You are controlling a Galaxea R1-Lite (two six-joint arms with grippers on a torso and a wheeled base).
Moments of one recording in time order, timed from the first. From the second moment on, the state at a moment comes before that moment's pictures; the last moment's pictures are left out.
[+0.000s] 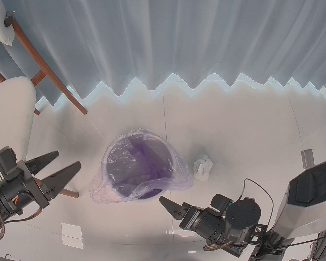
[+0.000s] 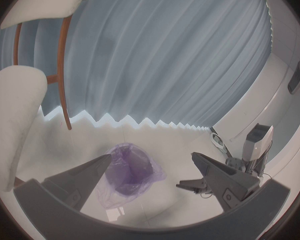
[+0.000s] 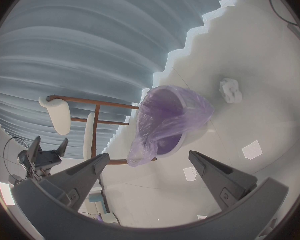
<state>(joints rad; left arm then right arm) -0.33 1.09 -0.25 -0.82 -0.27 -0.24 0.99 2.14 -0.37 -1.54 -0.25 0.94</state>
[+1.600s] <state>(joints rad) -0.37 1.03 -0.23 -0.81 -0.27 -0.11 0.95 2.29 -0.92 -0.92 -0.24 1.11</state>
